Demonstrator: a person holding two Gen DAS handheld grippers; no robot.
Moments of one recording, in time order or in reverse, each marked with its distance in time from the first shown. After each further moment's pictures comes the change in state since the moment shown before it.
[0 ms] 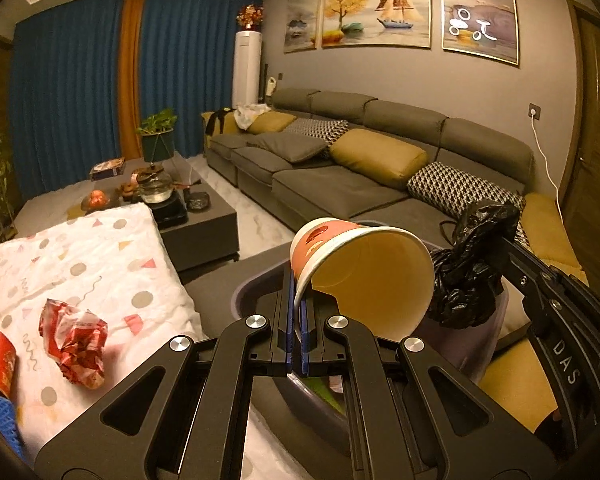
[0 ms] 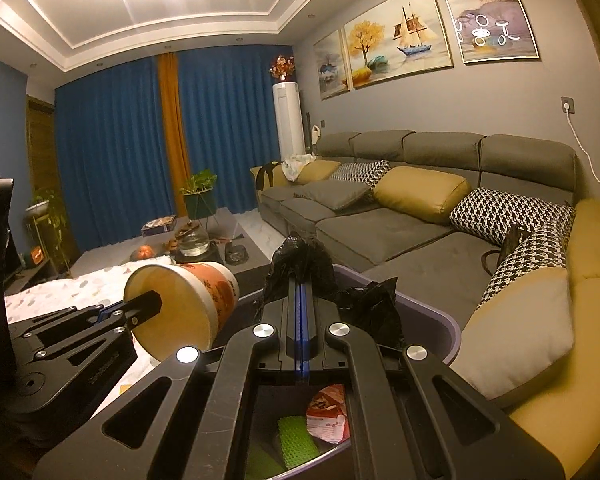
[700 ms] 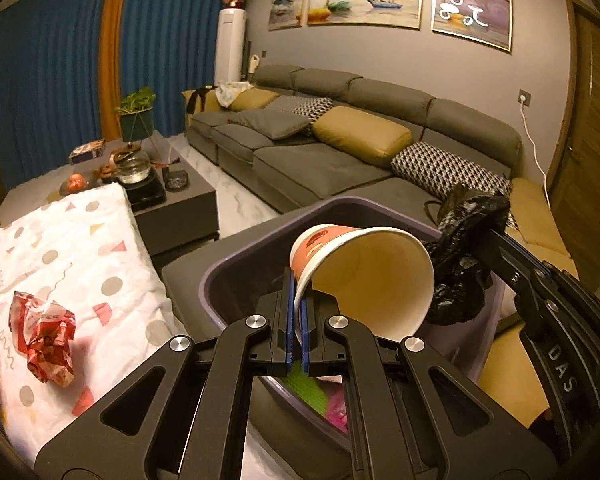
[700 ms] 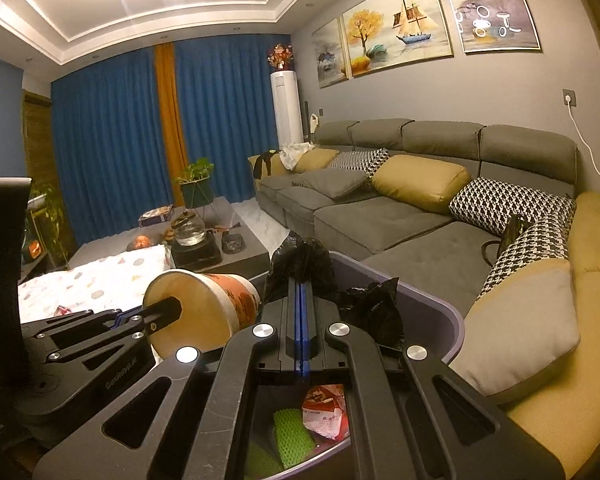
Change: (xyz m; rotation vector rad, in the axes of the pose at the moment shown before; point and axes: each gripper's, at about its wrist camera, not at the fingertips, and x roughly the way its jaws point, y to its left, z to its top) left arm 0.031 -0.007 -0.003 0.008 0.087 -0.076; right arm 0.014 -0.012 0.001 0.006 0.043 -0.006
